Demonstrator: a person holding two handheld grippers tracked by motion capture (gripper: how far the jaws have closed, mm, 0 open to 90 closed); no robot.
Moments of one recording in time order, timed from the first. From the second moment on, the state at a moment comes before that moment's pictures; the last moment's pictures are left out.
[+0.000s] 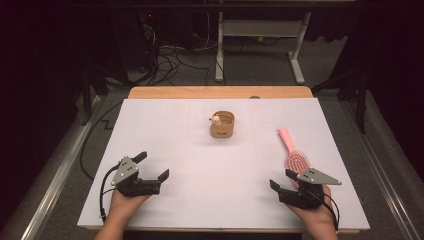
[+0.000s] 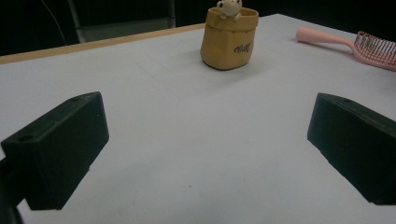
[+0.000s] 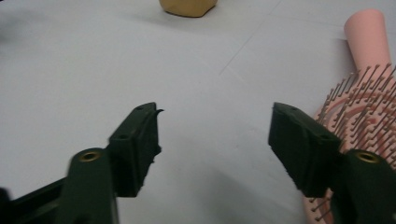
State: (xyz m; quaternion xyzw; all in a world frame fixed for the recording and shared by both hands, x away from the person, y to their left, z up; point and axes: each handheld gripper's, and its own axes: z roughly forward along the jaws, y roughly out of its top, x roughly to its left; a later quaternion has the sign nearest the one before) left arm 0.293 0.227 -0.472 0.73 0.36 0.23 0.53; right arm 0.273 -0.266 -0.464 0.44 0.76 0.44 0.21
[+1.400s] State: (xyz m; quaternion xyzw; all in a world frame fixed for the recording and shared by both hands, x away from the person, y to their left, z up) left arm 0.290 0.229 -0.460 0.74 0.36 0.25 0.51; right arm 0.271 -0.269 -0.456 0.43 0.74 0.45 0.25
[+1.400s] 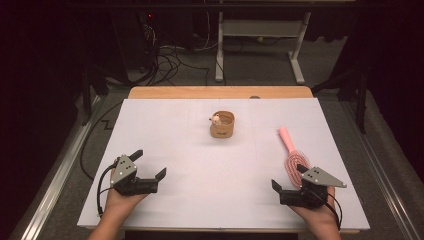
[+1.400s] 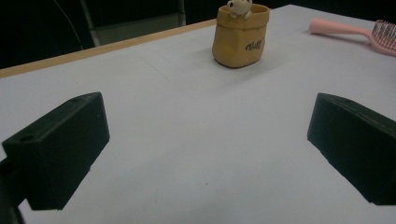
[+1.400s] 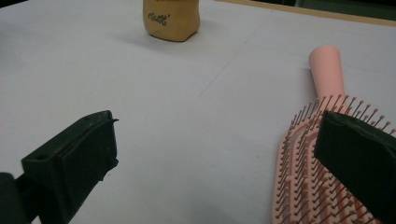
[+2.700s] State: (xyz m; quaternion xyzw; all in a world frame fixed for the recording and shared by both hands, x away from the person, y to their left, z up) left arm 0.287 0.216 -0.468 0.73 0.34 0.23 0.54; right arm 0.282 -0.303 -0.435 0.48 0.74 0.37 0.29
